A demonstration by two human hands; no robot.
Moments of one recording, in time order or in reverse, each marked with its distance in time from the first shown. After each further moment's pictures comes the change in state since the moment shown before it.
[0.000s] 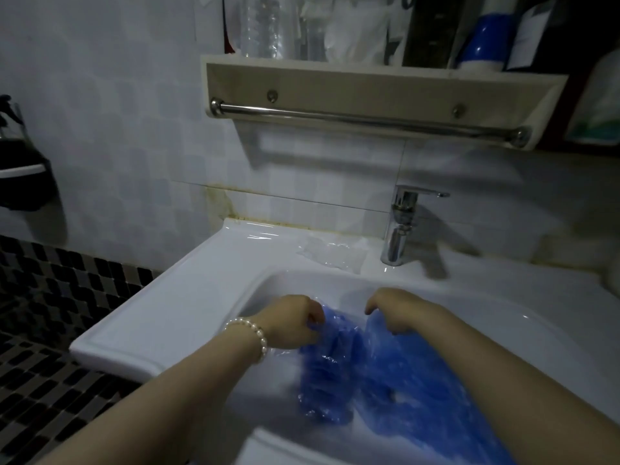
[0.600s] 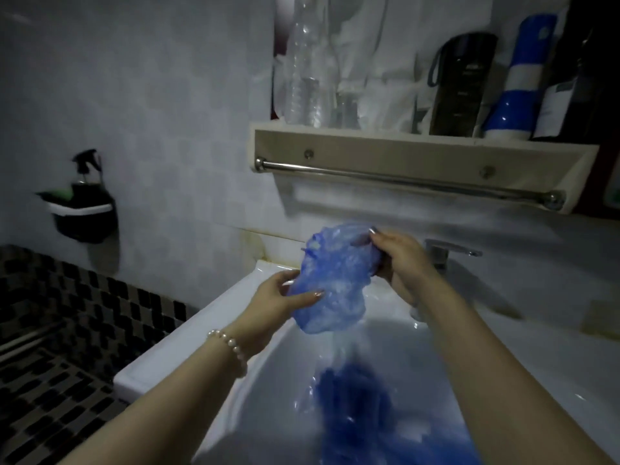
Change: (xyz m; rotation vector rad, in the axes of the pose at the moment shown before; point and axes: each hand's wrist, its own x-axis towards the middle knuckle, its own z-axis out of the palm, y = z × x) left_hand -0.019 -0.018 -0.067 -1.278 0.479 -0.155; right_hand -0.024 -0.065 -0.124 1.603 0.486 -0.513
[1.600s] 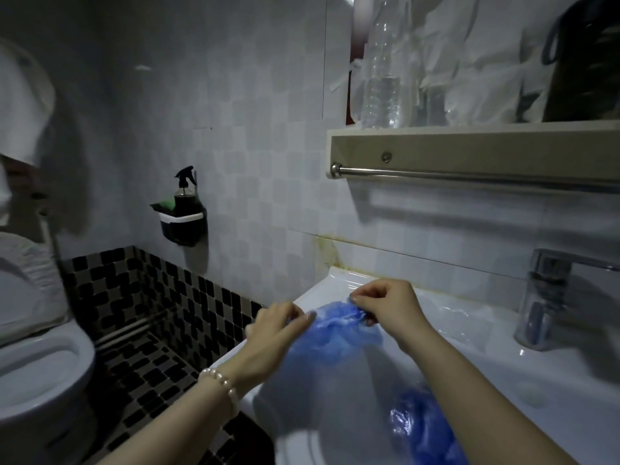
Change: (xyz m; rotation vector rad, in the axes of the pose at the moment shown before) left_hand -0.050 -0.014 -0.100 0.866 0.242 0.064; right_hand -0.003 0.066 0.105 -0.342 -0.088 0.106
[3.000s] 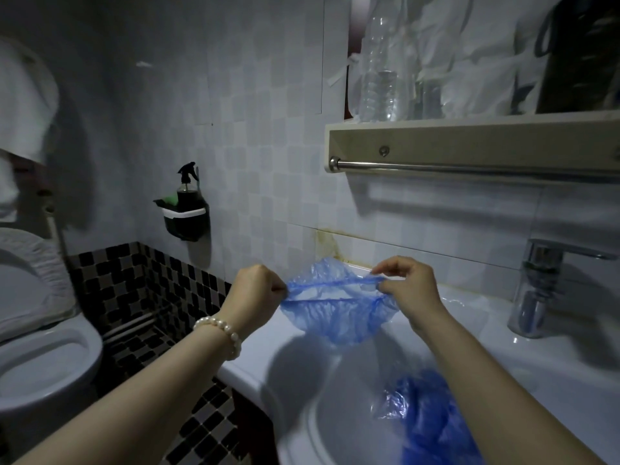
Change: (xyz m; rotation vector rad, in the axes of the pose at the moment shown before) left_hand 0.023 0.026 -0.035 0.380 0.236 0.008; right_hand 0.012 0.012 -0.023 0.088 0.167 -0.187
